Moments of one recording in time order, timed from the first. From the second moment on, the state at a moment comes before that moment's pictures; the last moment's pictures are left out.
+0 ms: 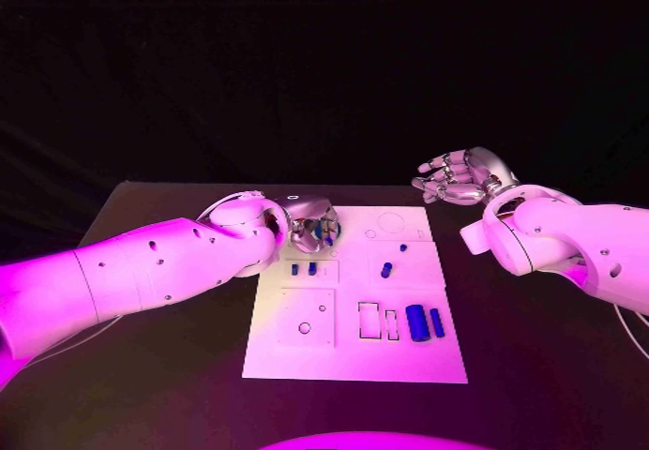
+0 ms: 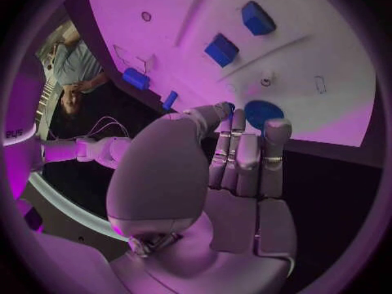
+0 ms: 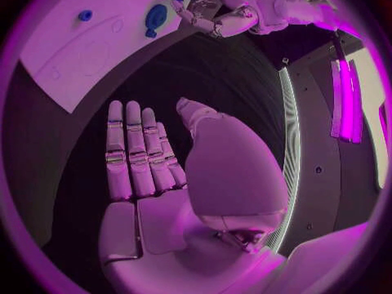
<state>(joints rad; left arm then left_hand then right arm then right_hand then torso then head) 1.24 -0.57 -0.06 1.31 -1.46 -0.13 -0.05 1.47 -0.19 0.66 0.08 0.08 0.92 0.15 0.42 0.32 0.96 0.09 0.59 0.20 1.27 0.02 1.43 1.01 0.15 1.10 0.13 1.22 0.97 1.35 -0.91 -0.16 1.55 -0.62 -0.66 0.00 1.36 -0.21 0.39 0.23 0.16 0.78 0.20 0.29 0.31 1.03 0.16 0.27 0.16 1.08 0.10 0.22 0.45 0.18 1.06 0.21 0.07 0.25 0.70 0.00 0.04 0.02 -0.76</state>
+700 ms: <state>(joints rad) 1.24 -0.64 -0.06 1.32 -1.41 -0.10 -0.07 1.46 -0.19 0.66 0.08 0.08 0.93 0.15 0.41 0.32 0.96 0.09 0.58 0.20 1.28 0.03 1.43 1.01 0.15 1.10 0.13 1.22 0.97 1.35 -0.91 -0.16 1.54 -0.62 -0.65 0.00 1.36 -0.21 0.39 0.23 0.16 0.78 0.20 0.29 0.31 1.03 0.16 0.27 0.15 1.08 0.11 0.22 0.45 0.18 1.06 0.22 0.07 0.24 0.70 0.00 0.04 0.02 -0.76</state>
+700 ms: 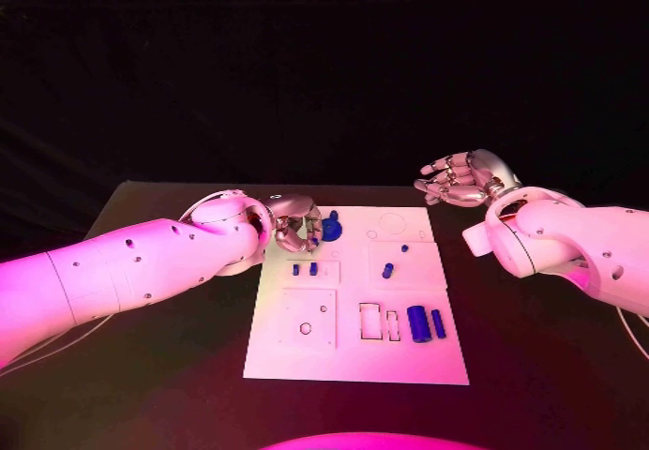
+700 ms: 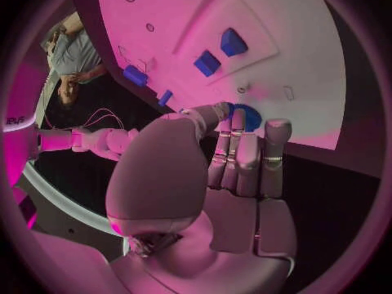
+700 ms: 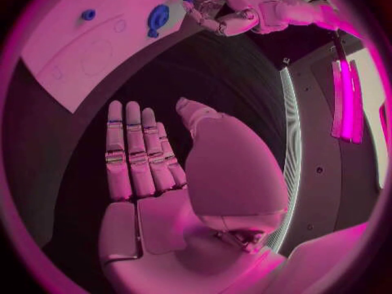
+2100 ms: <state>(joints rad) 1.24 -0.65 -0.07 1.30 -1.41 -0.06 -0.08 1.46 -0.19 0.65 0.08 0.08 0.93 0.15 0.41 0.32 0.97 0.08 0.57 0.20 1.28 0.03 1.43 1.01 0.15 1.10 0.13 1.22 0.97 1.35 -0.91 -0.16 1.54 -0.62 -0.65 0.00 1.36 -0.21 0.39 0.22 0.16 0.78 0.20 0.29 0.31 1.03 0.16 0.27 0.15 1.07 0.11 0.21 0.45 0.18 1.06 0.22 0.07 0.24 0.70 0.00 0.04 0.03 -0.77</state>
